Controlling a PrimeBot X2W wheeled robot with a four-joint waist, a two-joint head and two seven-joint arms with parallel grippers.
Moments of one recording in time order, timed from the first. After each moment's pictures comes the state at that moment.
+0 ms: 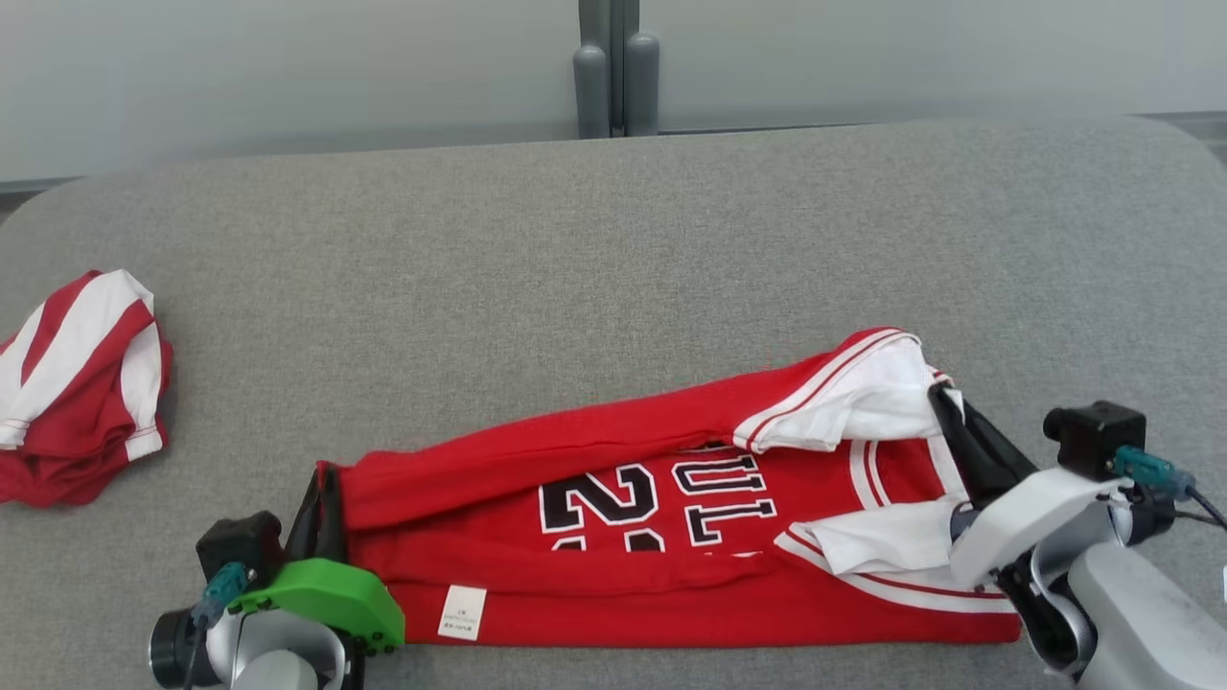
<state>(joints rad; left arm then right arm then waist) -0.24 0.05 -0.06 0.62 -0.28 -0.02 -0.26 -0.33 -0.39 0.43 0.49 0.63 0.13 -0.26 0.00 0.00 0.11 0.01</state>
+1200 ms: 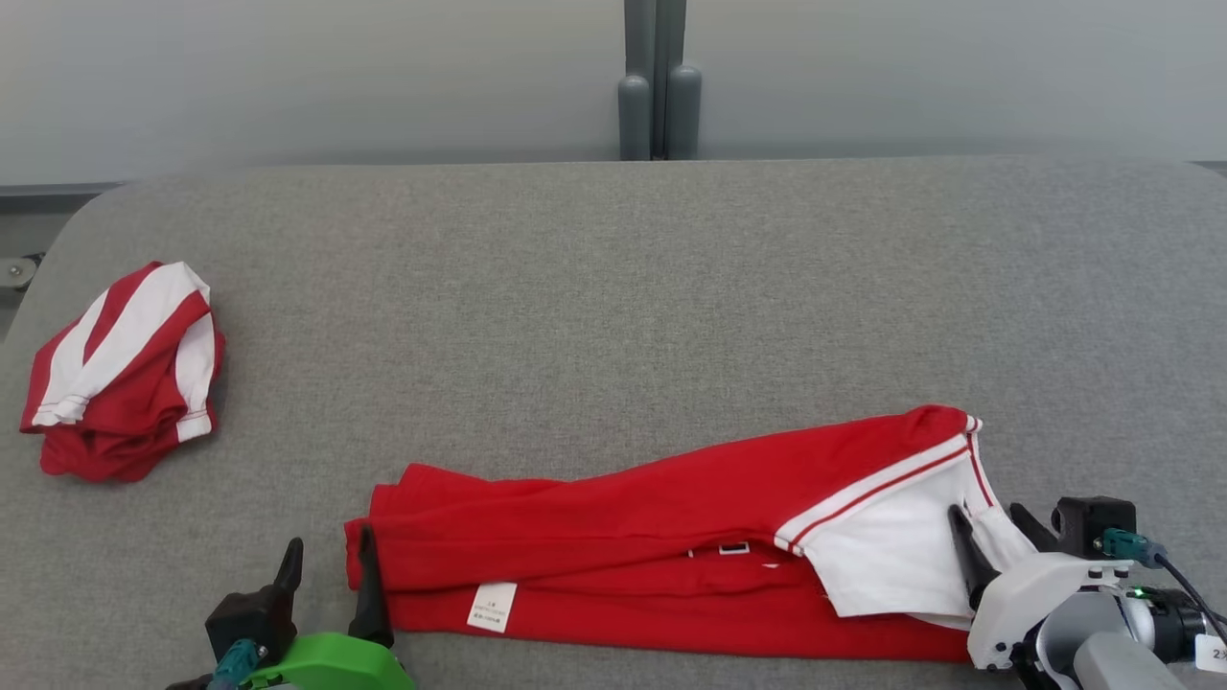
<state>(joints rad) -0.05 0.05 -0.07 0.48 -0.28 0.02 -0.26 -0.21 -0.20 0.11 0.69 0.32 0.13 -0.16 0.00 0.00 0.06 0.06</state>
